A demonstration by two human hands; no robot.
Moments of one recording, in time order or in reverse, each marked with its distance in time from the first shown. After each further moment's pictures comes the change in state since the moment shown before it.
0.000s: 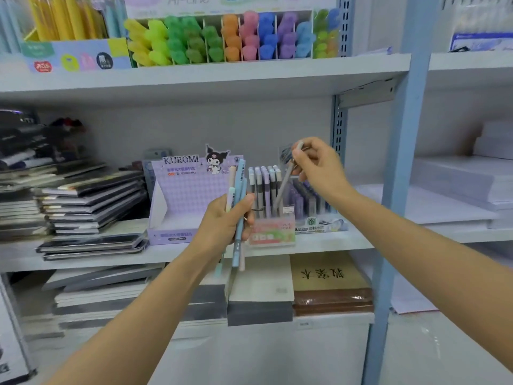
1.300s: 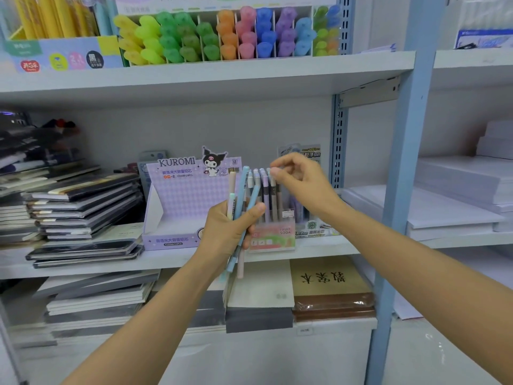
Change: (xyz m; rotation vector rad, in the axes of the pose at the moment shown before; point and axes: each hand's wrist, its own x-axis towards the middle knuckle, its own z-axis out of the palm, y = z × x) left_hand 0.005 -0.005 0.013 0.004 0.092 0.026; right_hand -0.010 0.005 0.015 -0.114 -0.168 -0.019
